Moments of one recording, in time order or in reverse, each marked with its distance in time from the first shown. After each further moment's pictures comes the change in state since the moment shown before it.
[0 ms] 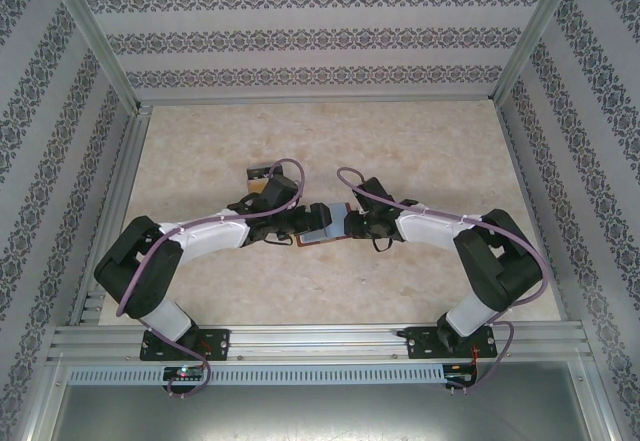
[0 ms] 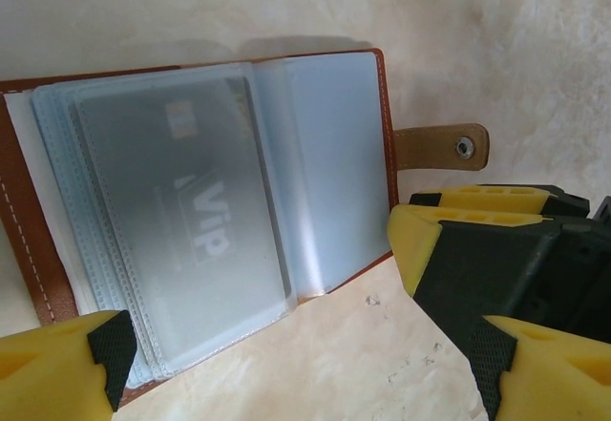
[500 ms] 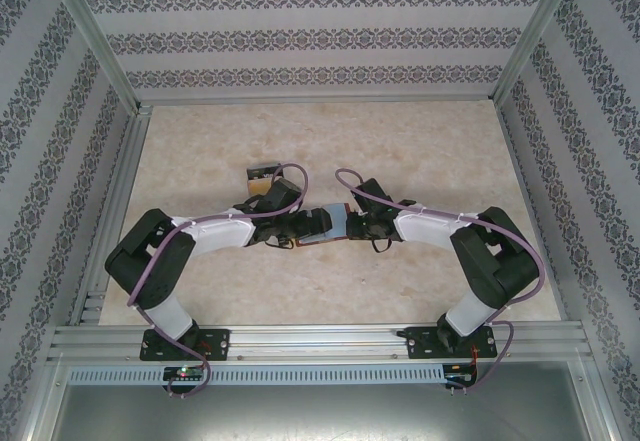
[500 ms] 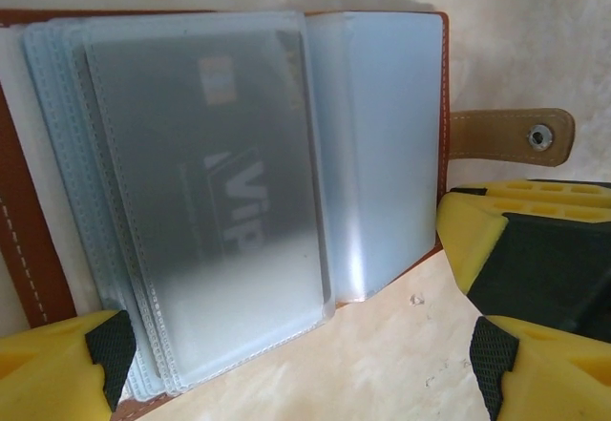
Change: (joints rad) left arm 0.000 0.071 0.000 0.009 0.026 -0.013; right arm 0.006 0.016 0.000 0.002 -0.006 0.001
